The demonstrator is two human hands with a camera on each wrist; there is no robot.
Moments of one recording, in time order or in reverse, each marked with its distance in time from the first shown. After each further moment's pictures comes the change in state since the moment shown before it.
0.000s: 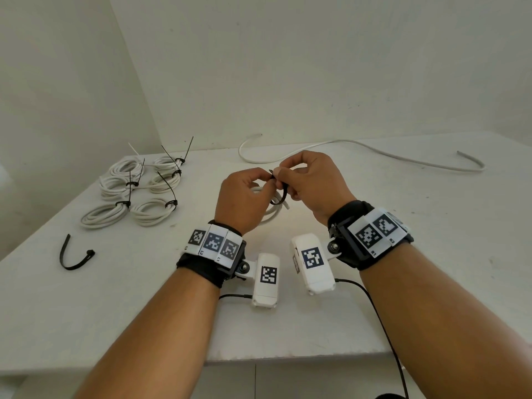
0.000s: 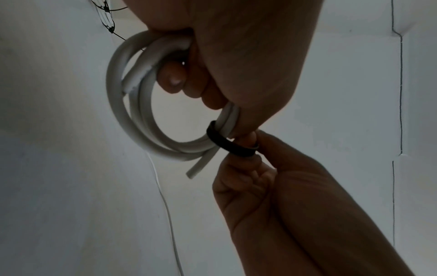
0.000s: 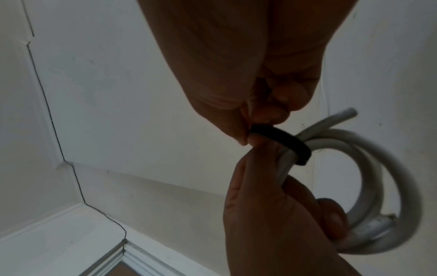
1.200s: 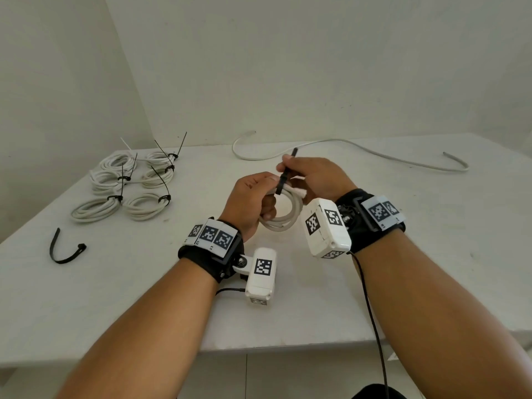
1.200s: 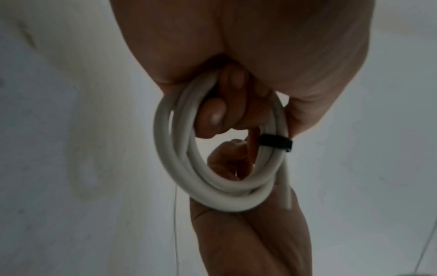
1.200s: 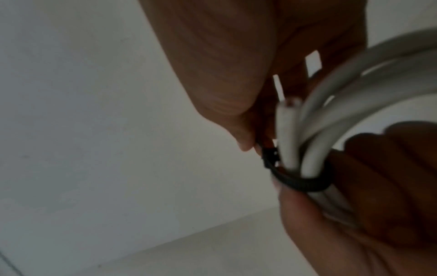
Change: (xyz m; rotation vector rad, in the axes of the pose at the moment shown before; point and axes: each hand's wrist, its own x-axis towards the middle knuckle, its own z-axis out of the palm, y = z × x) left_hand -0.007 0.001 0.017 -0.696 -0.232 -0.293; right_hand 0.001 -0.008 -0.019 0.161 -0.085 0.299
